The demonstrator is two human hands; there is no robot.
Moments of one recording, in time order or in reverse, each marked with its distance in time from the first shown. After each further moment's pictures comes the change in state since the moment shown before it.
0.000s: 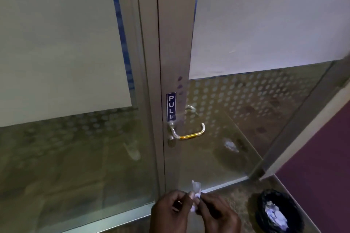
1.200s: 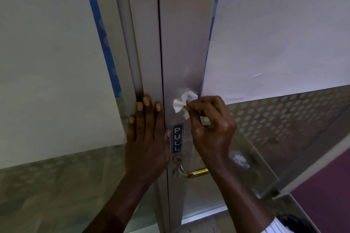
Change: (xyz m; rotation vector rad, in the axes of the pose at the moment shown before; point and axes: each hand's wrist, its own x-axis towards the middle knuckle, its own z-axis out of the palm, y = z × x) left_hand 0.240 0.098 -0.047 0.884 0.672 0.941; right_hand 0.289 -0.130 0.079 0.031 0.246 -0.633
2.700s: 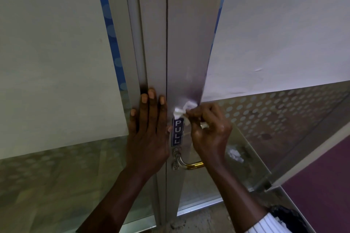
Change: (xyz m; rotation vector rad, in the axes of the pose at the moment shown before) left_hand -0.002 -0.005 -0.003 -0.045 -0.033 0.029; right_hand -0.030 0.013 0.004 -0.038 -0.076 0.084
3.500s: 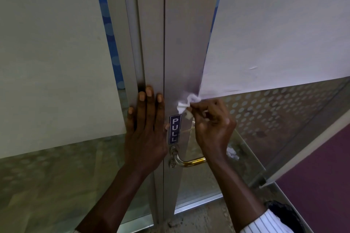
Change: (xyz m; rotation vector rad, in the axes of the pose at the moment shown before) left_hand 0.001 0.001 0.001 -0.008 -0.003 0.005; right_hand 0.005 0.000 -0.007 0.026 0.072 0.132
